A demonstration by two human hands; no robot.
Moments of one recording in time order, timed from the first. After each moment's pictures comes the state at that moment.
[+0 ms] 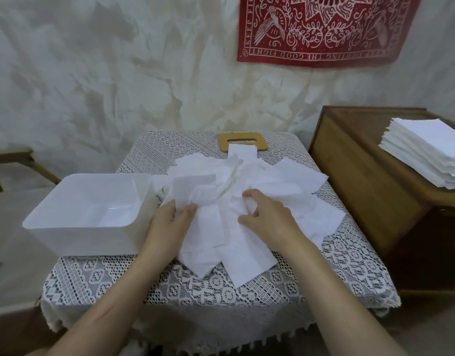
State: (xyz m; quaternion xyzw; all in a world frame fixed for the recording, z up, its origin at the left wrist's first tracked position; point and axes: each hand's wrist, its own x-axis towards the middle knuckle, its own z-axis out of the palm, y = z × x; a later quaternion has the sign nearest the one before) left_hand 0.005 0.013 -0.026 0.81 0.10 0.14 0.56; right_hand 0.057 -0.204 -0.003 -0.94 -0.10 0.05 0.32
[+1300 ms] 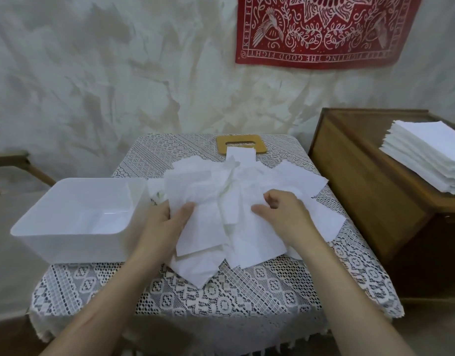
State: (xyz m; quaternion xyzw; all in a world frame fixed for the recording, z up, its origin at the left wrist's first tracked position) left_hand 0.004 0.007 -0.009 0.76 0.13 0.10 0.62; right_hand 0.076 -0.229 -0.003 -0.90 -0.06 -0.01 0.44
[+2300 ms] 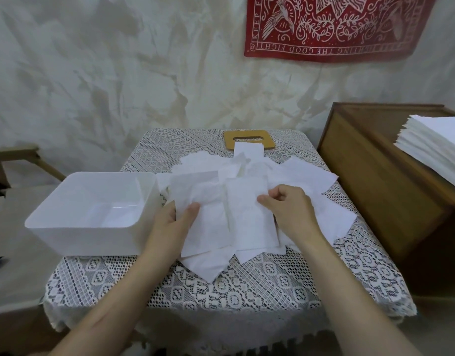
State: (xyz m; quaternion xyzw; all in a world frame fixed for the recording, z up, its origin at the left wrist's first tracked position) left_hand -0.004 0.008 -0.015 0.74 0.12 0.11 0.65; right_hand 0.084 -0.216 -0.016 -0.86 -0.01 -0.05 0.51
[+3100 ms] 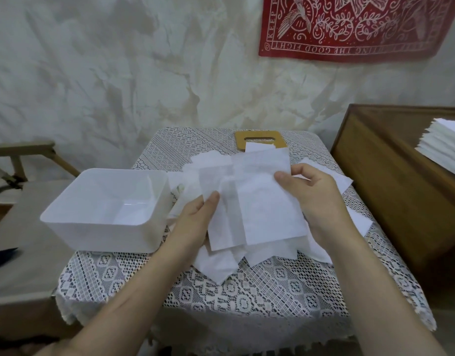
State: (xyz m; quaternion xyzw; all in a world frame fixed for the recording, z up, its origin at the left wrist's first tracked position) left_hand 0.013 -0.007 -0.012 0.67 0.09 0.03 0.74; right_hand 0.061 -0.213 0.039 -0.66 -0.09 0.01 0.74
